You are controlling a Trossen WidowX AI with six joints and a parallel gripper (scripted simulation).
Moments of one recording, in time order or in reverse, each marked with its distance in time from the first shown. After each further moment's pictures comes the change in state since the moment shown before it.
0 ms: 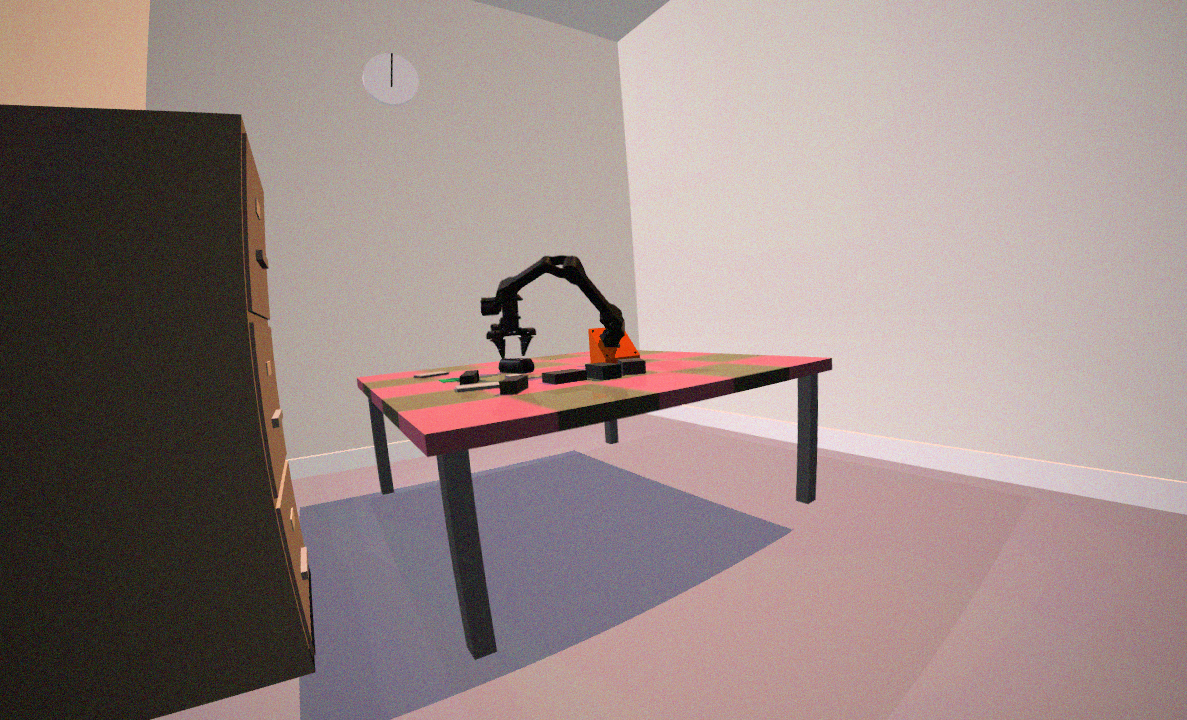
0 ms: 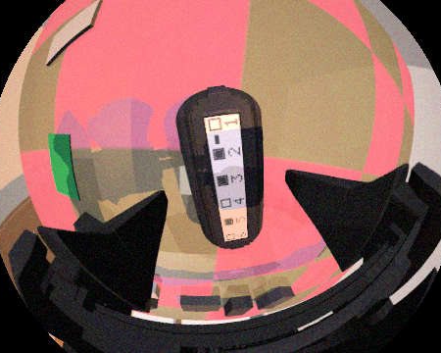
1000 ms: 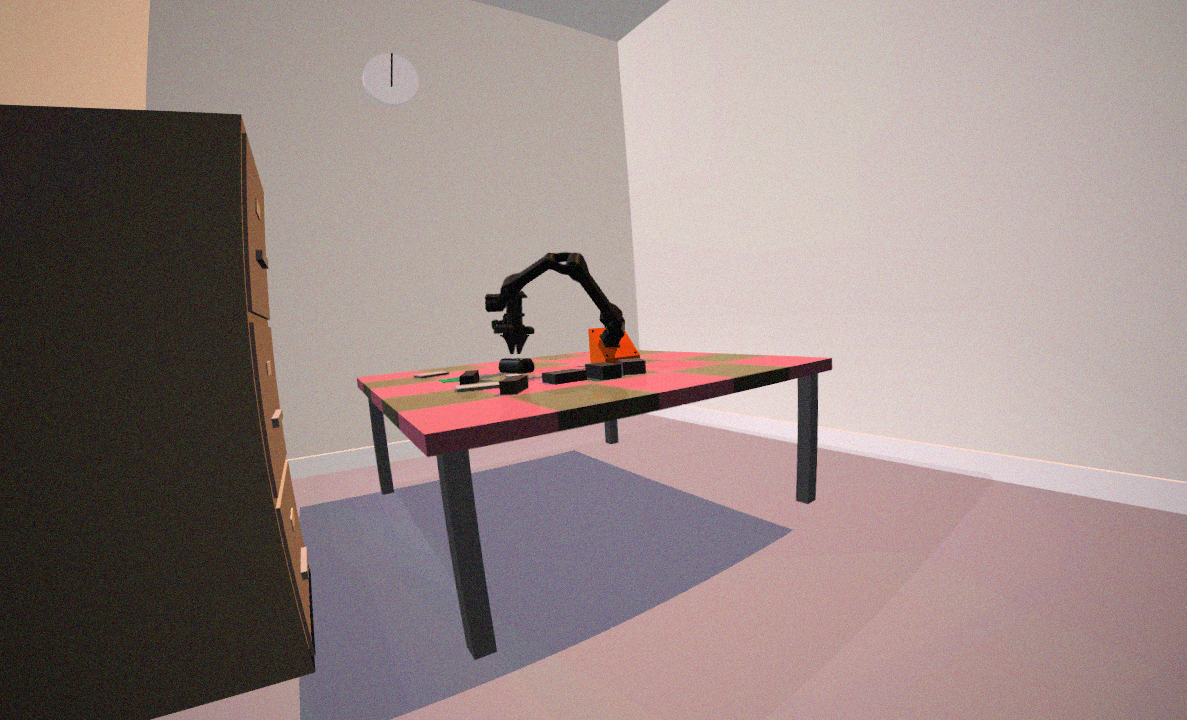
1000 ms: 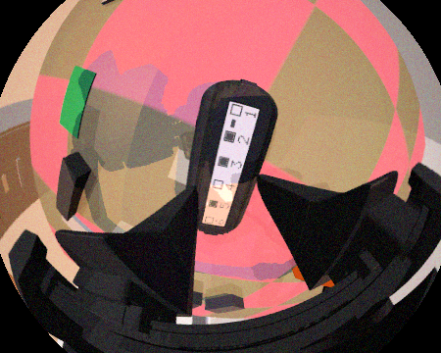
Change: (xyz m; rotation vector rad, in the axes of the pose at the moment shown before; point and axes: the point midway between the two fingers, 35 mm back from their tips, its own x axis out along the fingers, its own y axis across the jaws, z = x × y) arm -0.012 -0.005 -0.009 -0.357 0.014 0.085
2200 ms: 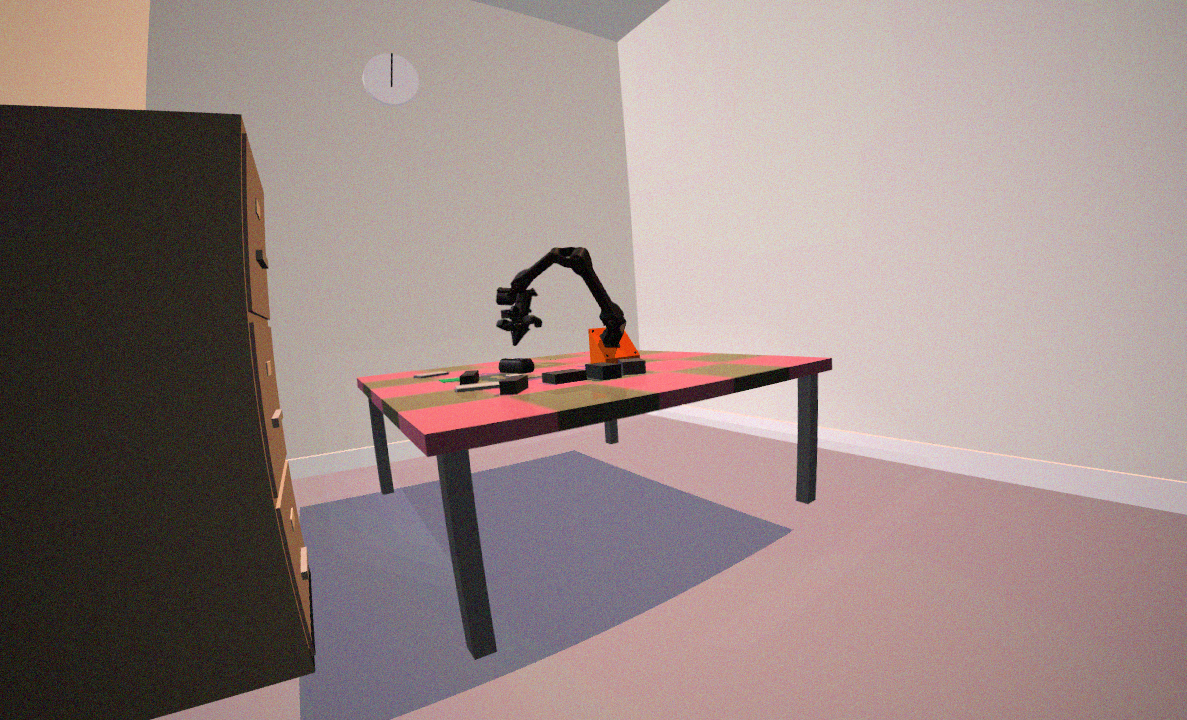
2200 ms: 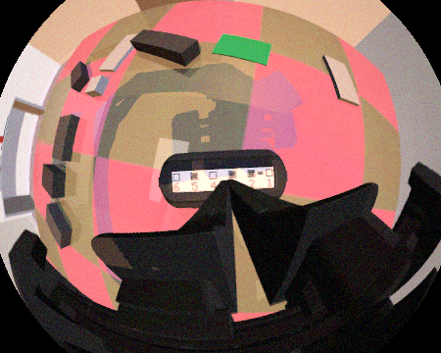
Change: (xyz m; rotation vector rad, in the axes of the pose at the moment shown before) arm -0.029 -0.013 0.002 -1.299 -0.251 0.239
